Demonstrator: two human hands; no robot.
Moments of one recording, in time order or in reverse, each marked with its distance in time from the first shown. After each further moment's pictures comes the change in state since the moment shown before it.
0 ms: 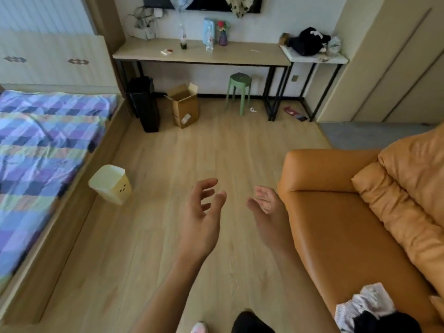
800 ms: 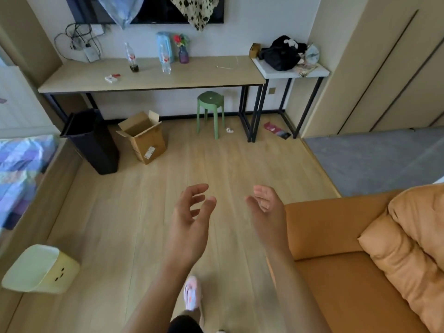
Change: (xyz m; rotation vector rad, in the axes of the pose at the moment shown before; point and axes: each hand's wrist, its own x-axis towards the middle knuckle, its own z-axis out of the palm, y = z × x) left_hand 0.459 0.004 0.227 0.056 -0.105 -0.008; right_hand 0.501 -0.010 -0.055 0.100 0.219 0.057
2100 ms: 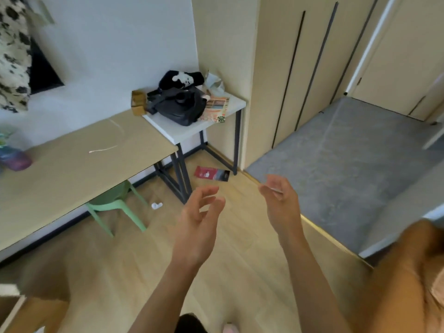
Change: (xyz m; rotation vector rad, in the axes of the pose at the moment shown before) left_hand 0.740 0.086 0.412 0.034 -0.640 0.139; right_hand 0.785 -0.015 -0.058 0.139 0.619 0.101
